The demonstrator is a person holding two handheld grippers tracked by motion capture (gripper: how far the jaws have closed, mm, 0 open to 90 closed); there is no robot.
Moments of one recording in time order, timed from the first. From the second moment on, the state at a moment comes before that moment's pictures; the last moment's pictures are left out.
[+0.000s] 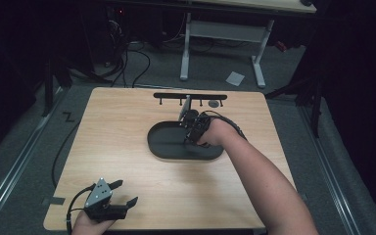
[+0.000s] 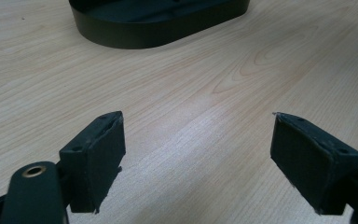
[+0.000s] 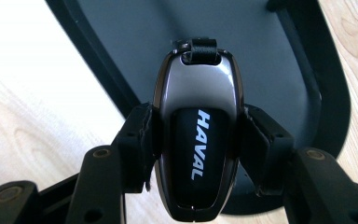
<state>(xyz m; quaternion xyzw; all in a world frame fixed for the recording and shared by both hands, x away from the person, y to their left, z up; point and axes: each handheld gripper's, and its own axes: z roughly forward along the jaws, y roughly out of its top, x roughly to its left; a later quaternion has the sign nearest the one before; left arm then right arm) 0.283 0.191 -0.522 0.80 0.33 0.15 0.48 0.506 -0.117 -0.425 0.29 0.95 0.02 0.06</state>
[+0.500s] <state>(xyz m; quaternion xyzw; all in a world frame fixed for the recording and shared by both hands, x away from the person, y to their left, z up) 0.283 0.190 -0.522 0.80 0.32 0.15 0.48 0.508 -0.136 -0.465 0.30 0.95 -0.02 0.06</state>
